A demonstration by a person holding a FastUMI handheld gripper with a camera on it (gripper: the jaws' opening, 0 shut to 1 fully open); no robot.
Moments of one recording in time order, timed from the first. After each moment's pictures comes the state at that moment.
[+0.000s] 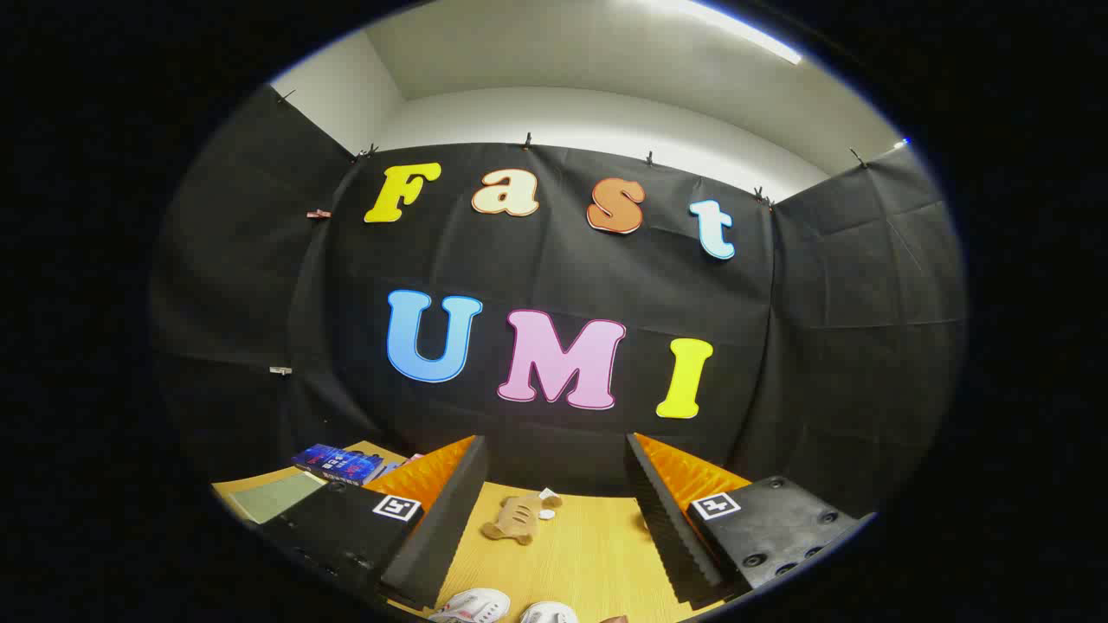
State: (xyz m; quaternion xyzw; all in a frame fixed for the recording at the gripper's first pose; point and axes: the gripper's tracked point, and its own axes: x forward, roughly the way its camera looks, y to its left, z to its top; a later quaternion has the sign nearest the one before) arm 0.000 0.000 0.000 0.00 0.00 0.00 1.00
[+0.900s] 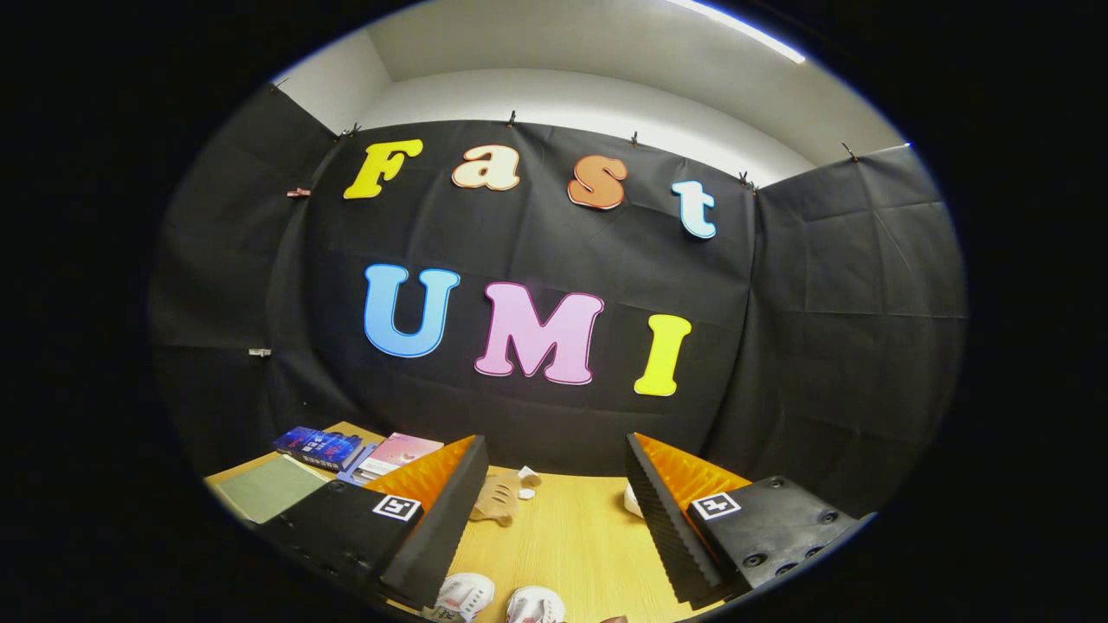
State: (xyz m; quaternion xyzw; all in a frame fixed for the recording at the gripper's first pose) arm -0.003 -0.018 -0.020 0.00 0.04 -0.04 1.00
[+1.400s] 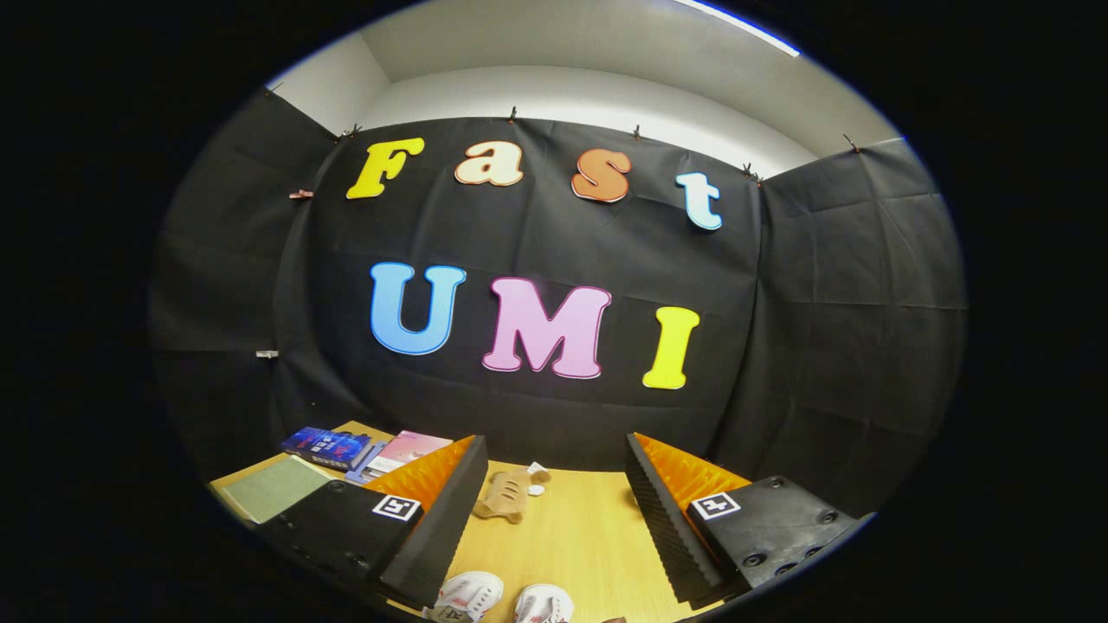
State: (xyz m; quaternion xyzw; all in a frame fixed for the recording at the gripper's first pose) arm 0.000 0.003 -0.026 0.02 0.06 0.00 1.00
